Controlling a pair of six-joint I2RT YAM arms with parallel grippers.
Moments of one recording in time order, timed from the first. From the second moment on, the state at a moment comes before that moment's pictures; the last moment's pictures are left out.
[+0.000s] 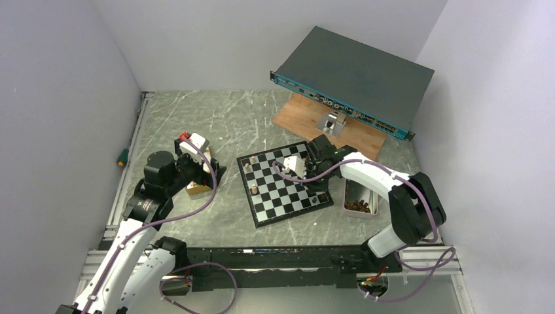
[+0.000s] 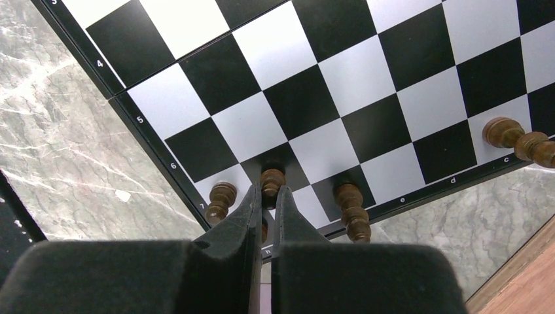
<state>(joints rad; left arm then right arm) -0.28 0.66 0.68 -0.32 0.26 0.08 0.55 1.52 0.95 -0.68 -0.32 -0.80</state>
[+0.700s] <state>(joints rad) -0.28 0.66 0.68 -0.32 0.26 0.08 0.56 1.54 0.95 -0.66 -0.32 -0.78</state>
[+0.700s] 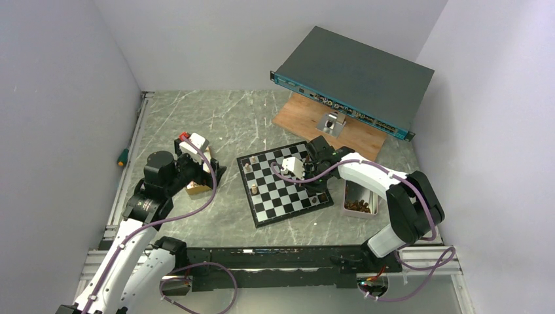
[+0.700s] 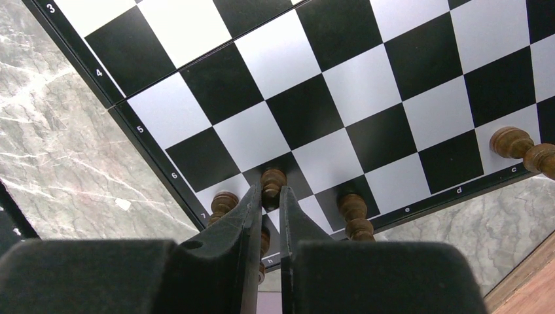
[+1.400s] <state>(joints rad) -0.28 0.66 0.68 -0.32 0.26 0.08 0.57 1.54 0.94 -0.66 -0.30 -0.78</state>
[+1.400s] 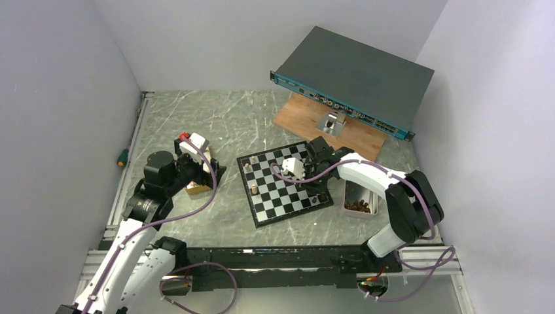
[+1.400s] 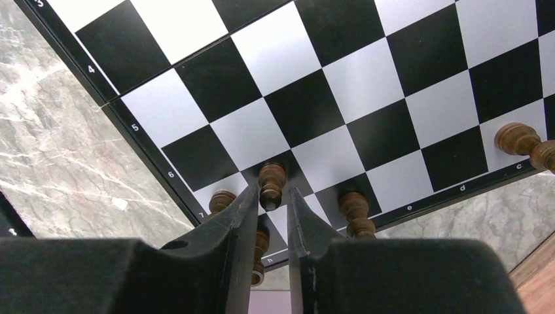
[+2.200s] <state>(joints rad) -0.28 0.66 0.68 -0.32 0.26 0.08 0.57 1.54 0.94 -0.66 -0.27 -0.78</state>
